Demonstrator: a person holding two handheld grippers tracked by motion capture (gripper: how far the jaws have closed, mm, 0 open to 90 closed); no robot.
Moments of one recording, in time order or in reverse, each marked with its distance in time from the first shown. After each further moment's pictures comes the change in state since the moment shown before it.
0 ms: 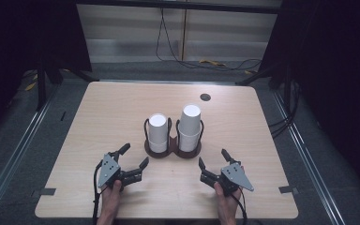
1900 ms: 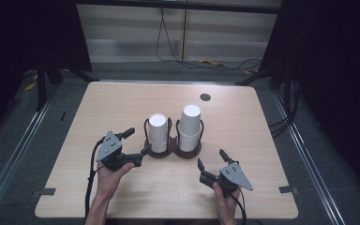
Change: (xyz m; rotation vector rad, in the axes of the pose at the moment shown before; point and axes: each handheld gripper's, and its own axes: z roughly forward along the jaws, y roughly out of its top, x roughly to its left) left arm 0.018 0.070 0.026 0.118 -0.139 0.025; right arm 0.001 0.001 0.000 0.017 0.037 -0.014
